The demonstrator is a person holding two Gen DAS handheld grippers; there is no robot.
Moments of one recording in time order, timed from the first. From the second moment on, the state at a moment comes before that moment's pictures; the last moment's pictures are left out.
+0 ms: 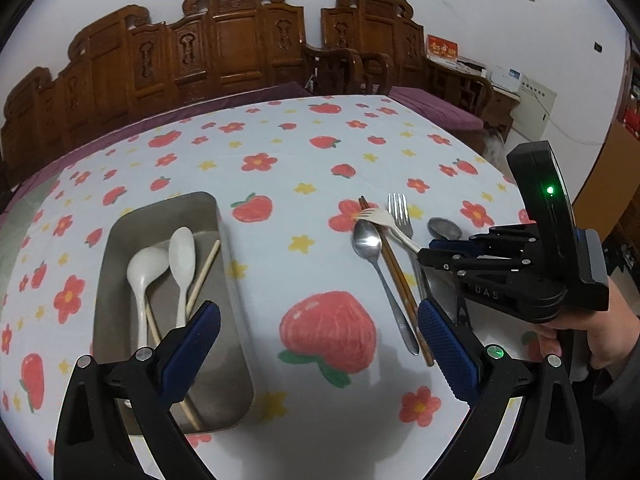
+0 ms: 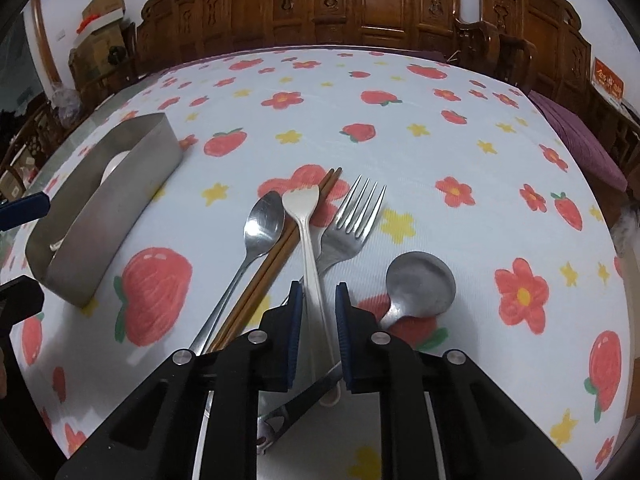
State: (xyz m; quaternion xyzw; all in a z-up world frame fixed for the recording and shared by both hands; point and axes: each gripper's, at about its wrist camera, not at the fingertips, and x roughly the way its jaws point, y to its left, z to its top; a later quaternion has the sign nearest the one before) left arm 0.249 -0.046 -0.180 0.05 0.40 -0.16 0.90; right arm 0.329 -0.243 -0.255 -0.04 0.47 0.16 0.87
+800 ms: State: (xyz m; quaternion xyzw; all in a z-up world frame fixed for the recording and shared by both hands) left arm 0.259 -0.089 -0.196 0.08 0.42 -0.16 0.89; right arm 0.340 -0.278 -0.215 0.01 0.39 0.16 0.91
